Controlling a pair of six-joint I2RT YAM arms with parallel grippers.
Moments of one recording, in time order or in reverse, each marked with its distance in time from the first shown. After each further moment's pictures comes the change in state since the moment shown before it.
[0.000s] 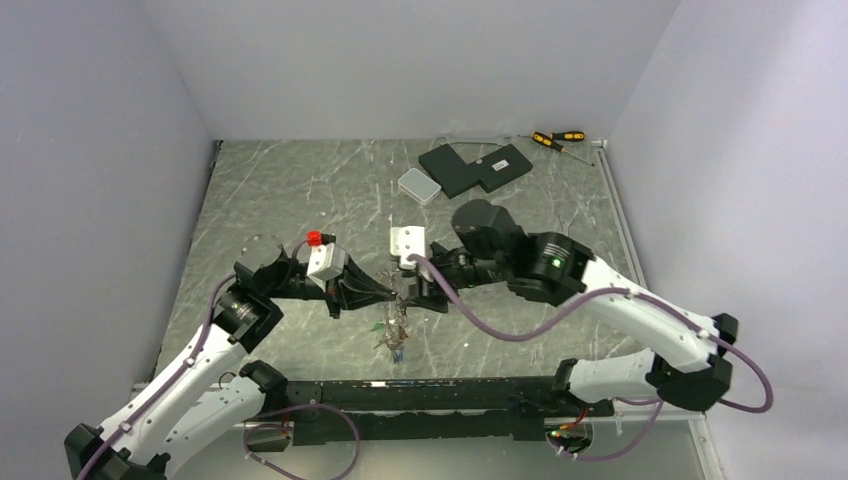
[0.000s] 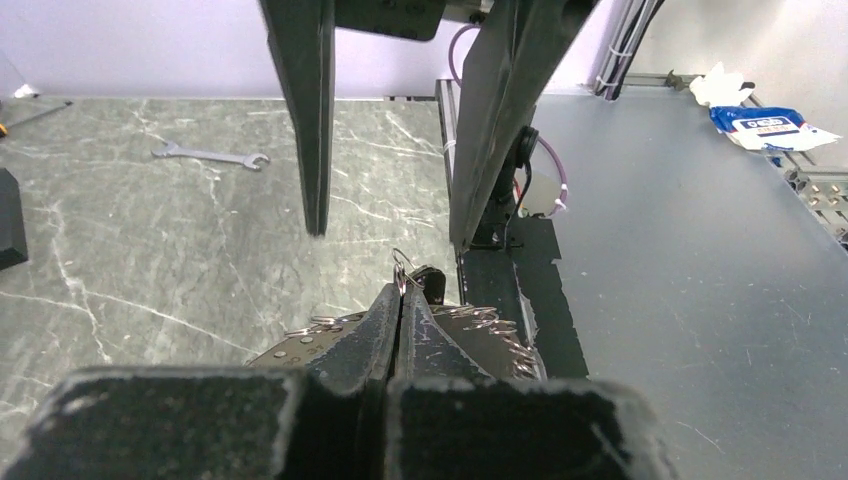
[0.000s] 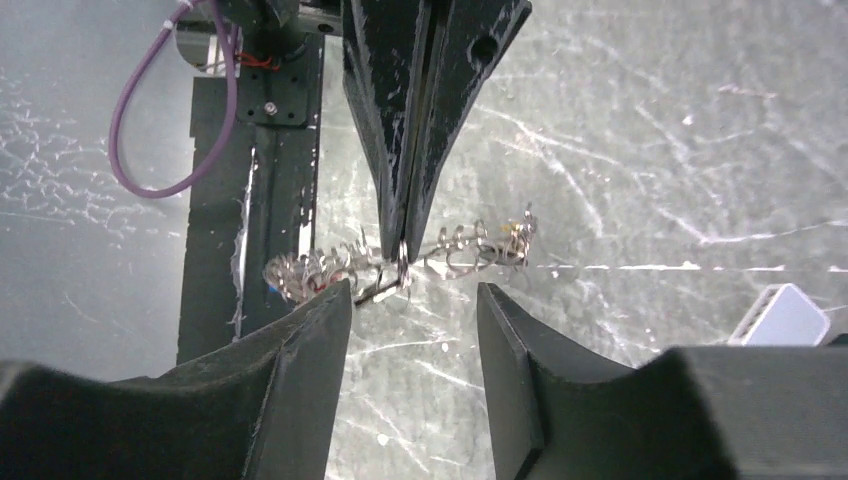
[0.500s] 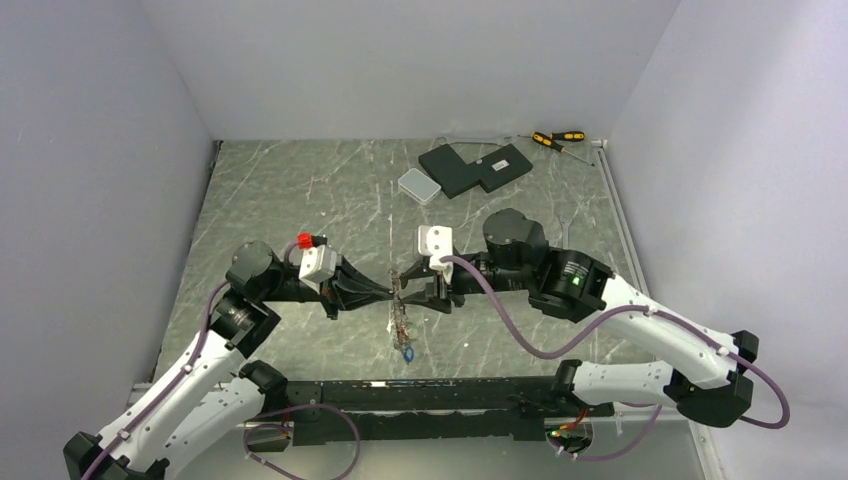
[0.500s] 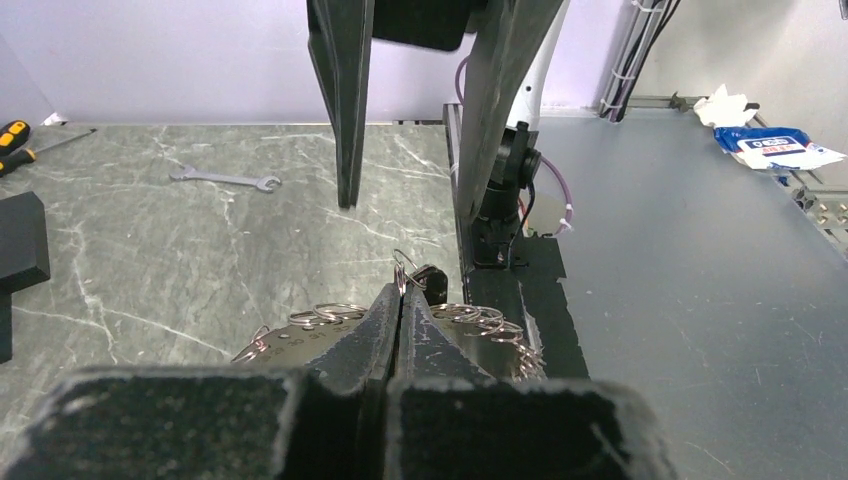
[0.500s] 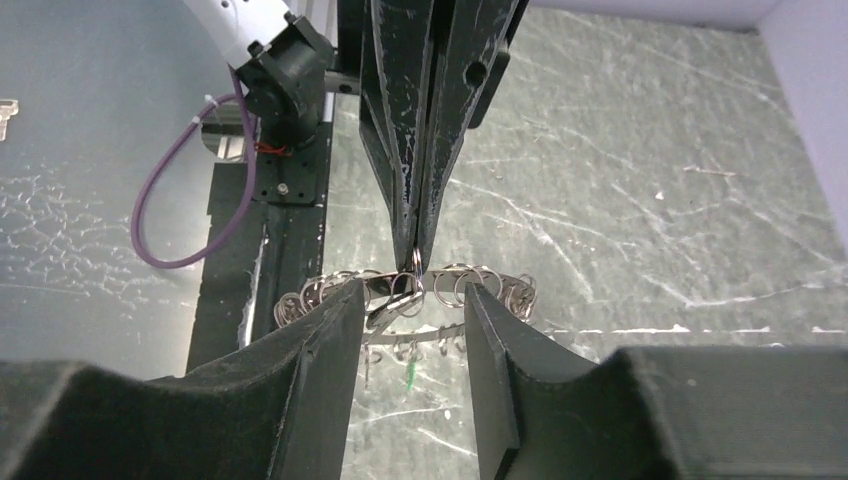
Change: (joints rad) left arm 0.012 -0.054 -0.034 0.090 -0.016 -0.066; right arm -0.021 -0.200 -0.200 0.277 -0.062 0.066
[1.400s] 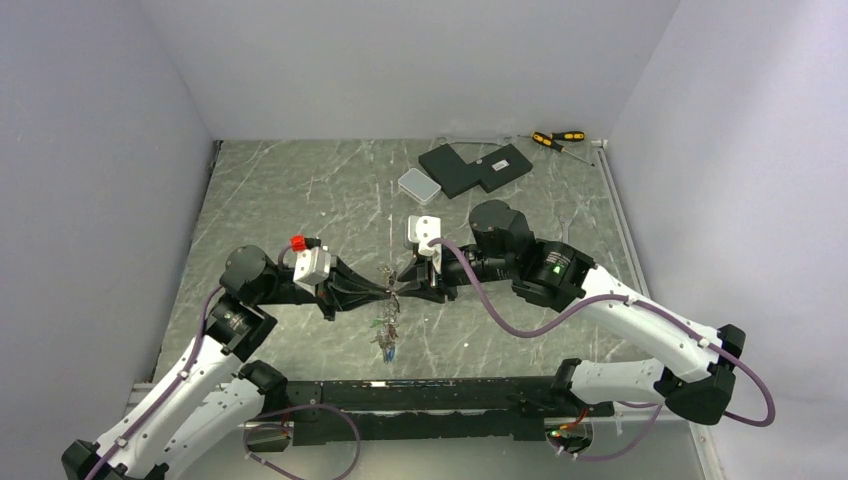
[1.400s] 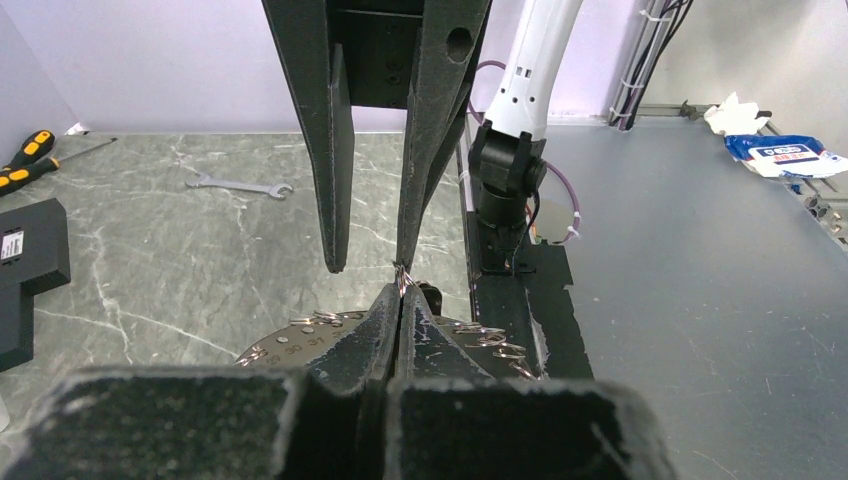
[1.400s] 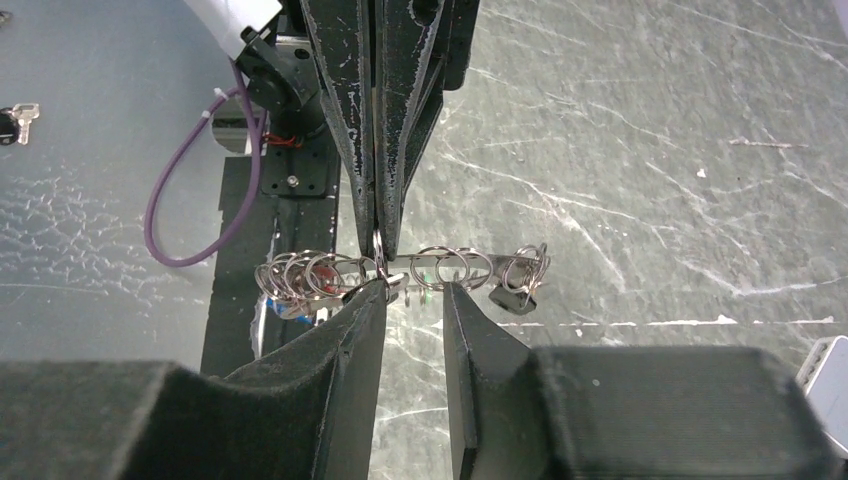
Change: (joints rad) left arm 0.006 -0.036 -0.008 0.010 -0.017 -0.014; right arm -0.066 0.074 -0.029 0.034 -0.089 0.044
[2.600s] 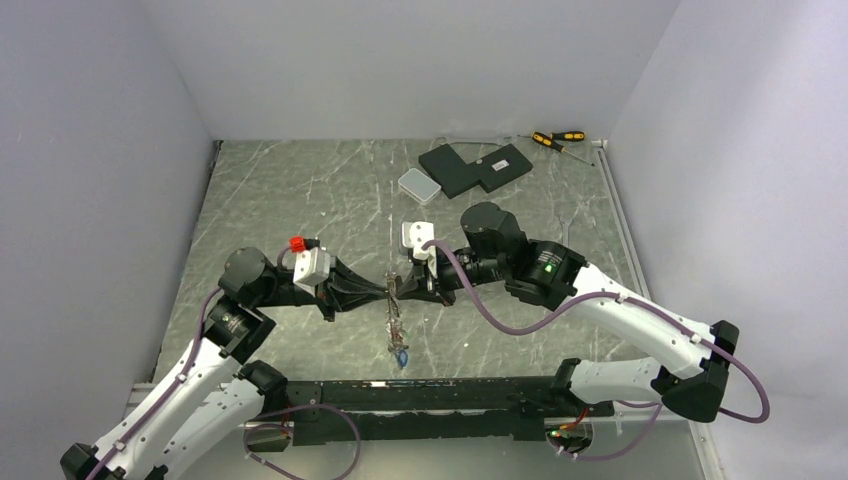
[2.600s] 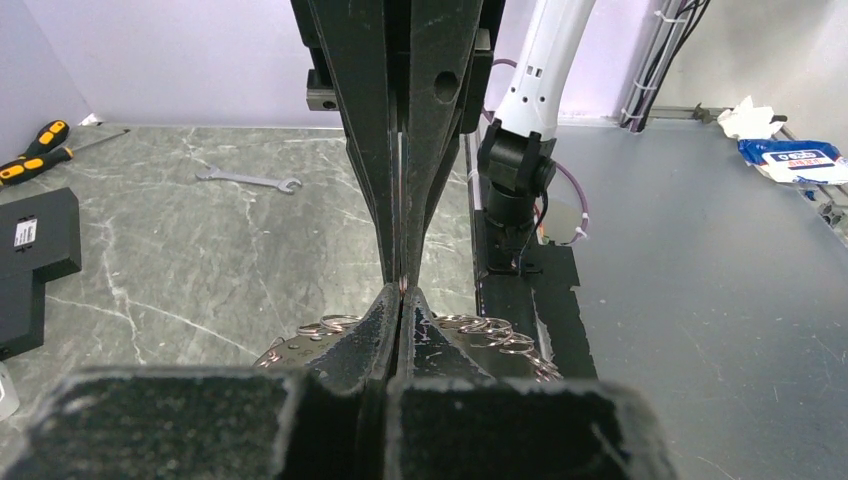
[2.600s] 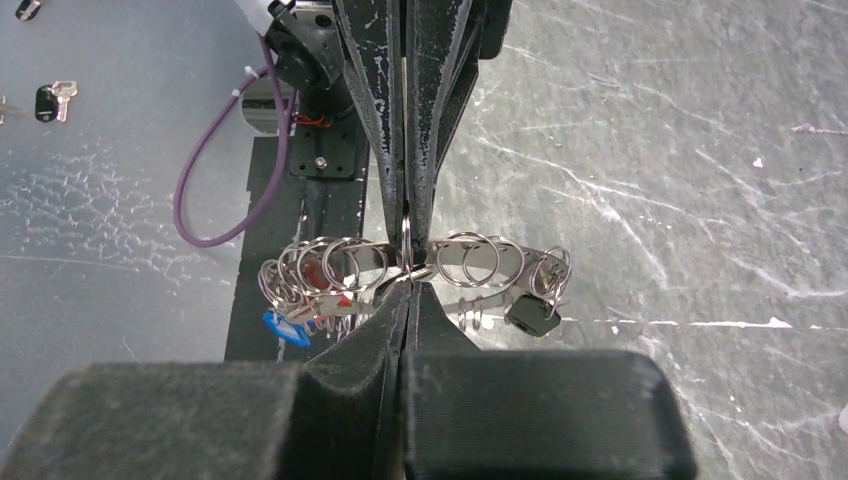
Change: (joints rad) left arm 0.000 -0.018 -0.001 -0.030 -0.032 0.008; right arm -0.004 0.024 -0.010 -0.020 -0.060 0.001
